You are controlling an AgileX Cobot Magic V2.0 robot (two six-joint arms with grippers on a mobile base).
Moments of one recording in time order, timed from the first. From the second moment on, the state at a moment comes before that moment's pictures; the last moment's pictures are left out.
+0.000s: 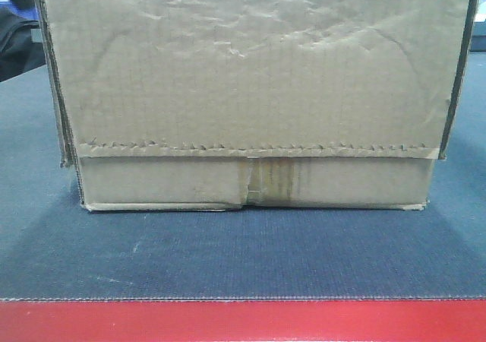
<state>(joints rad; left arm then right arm) -0.26 1.73 -1.74 -0.03 1.22 -0.05 0.22 1.58 -1.50 0.17 1.01 -0.09</state>
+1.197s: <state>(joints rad) -0.27 1.68 -1.88 -0.06 1.24 -0.13 0.23 1.50 -1.56 0.19 1.02 -0.08</state>
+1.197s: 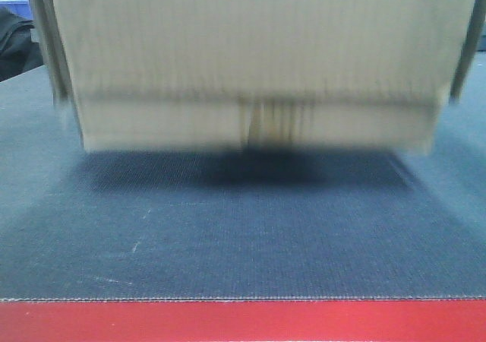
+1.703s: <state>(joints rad) -0.27 1.47 -2.05 -0.06 1.19 -0.13 0.23 1.32 -1.81 0.19 1.00 -0.08</state>
